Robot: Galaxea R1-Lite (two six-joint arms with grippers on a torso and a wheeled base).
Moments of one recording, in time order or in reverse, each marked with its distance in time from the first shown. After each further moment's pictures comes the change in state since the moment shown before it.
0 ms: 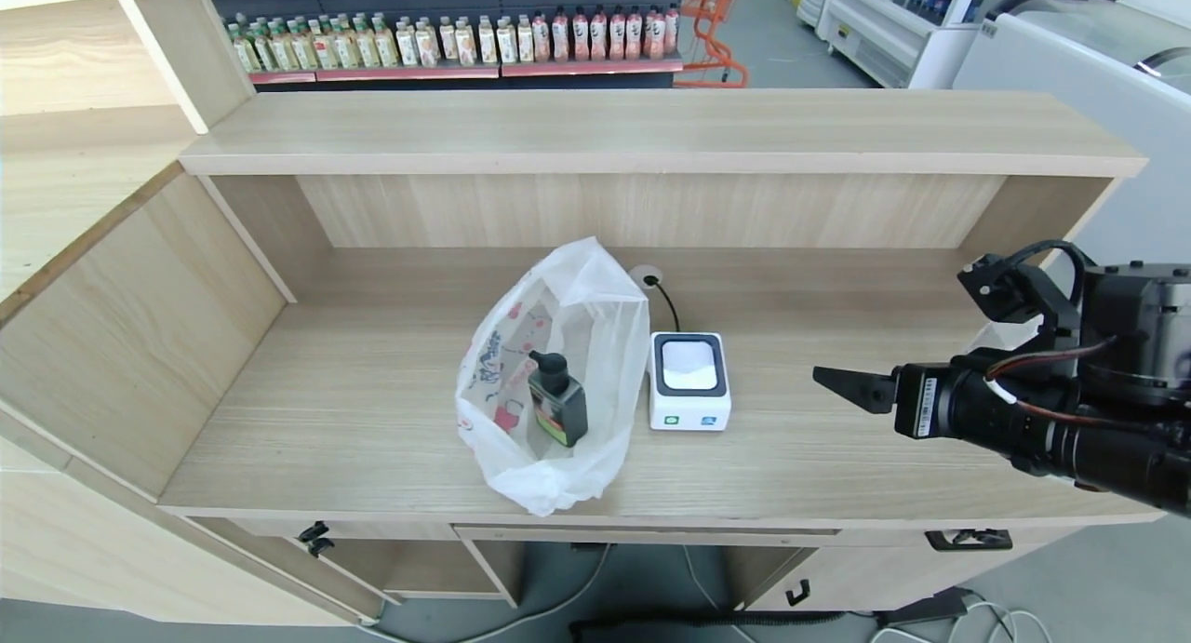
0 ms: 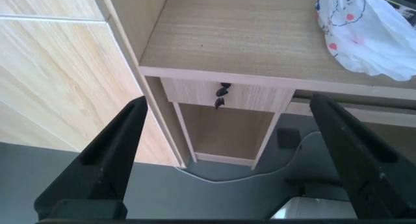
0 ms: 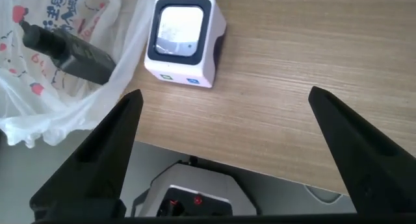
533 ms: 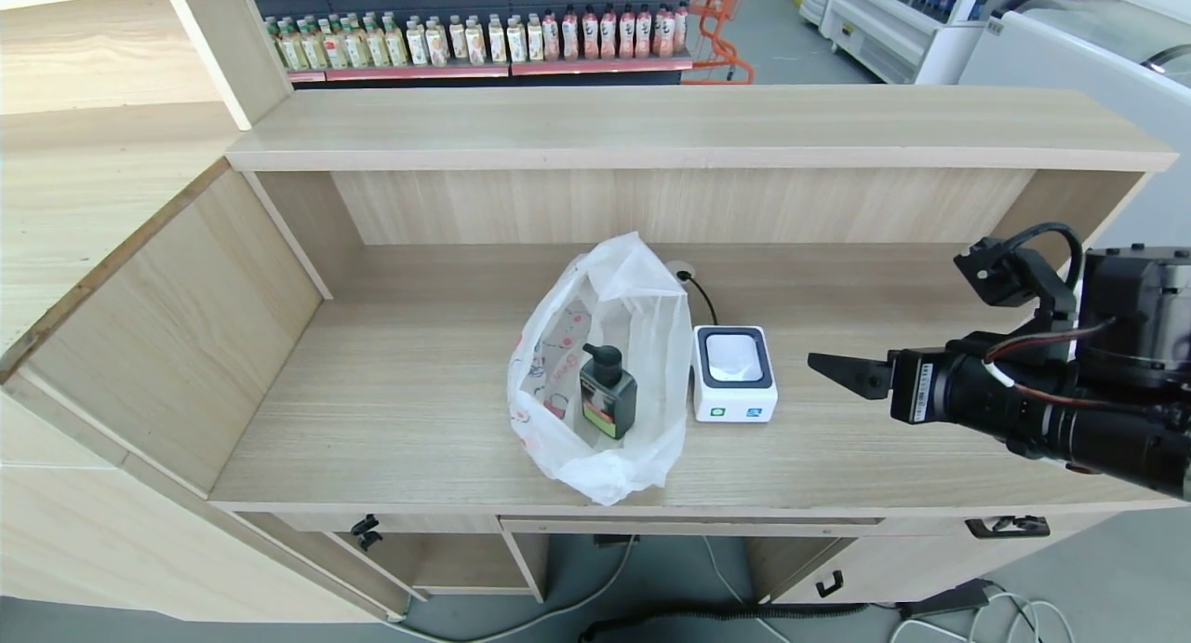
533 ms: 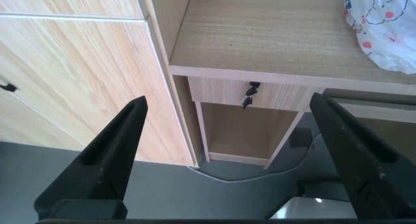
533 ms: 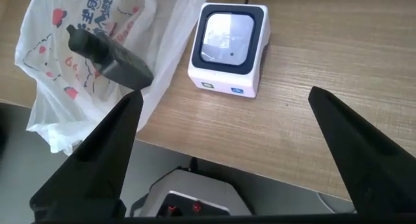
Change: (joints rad) left arm 0.001 0.000 0.000 0.000 0.000 -0.002; right arm 0.000 0.012 -0.040 0.000 0.027 -0.025
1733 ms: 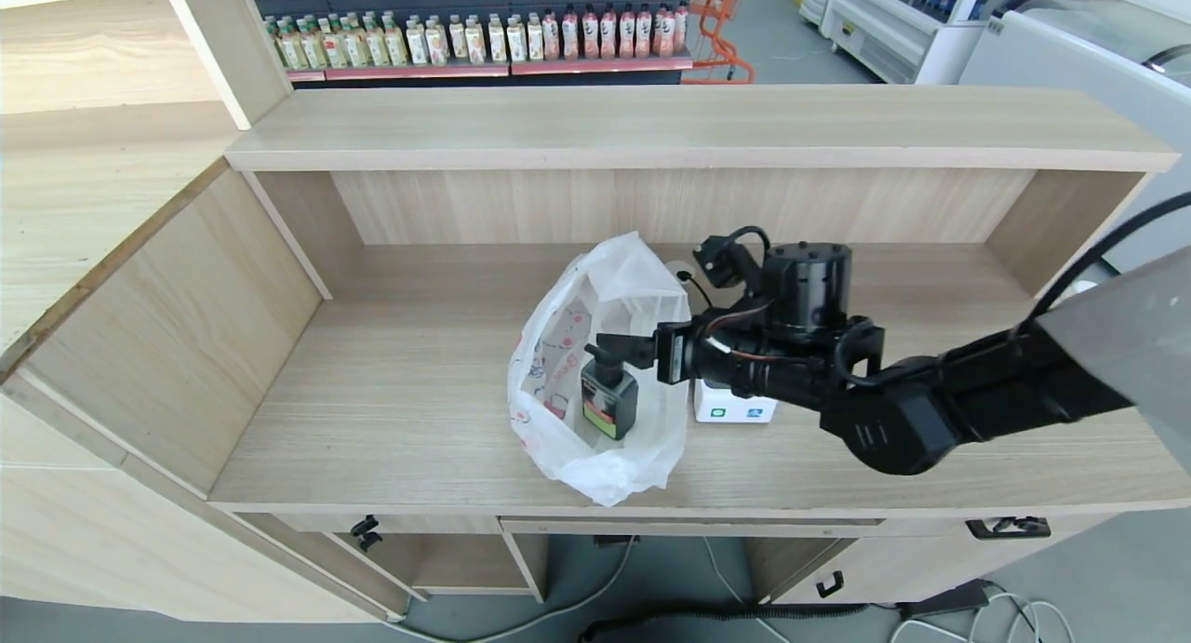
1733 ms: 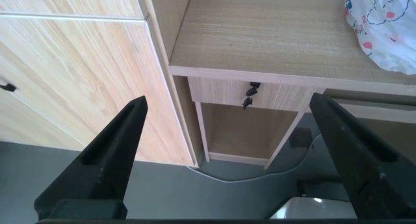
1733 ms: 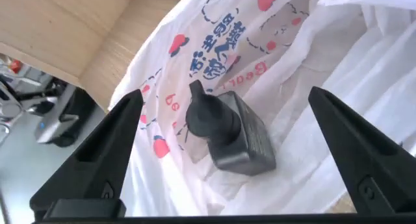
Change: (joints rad) left arm 0.000 0.000 0.000 0.000 0.000 -0.001; right arm 0.228 0.540 -0.469 -0.197 0.200 0.068
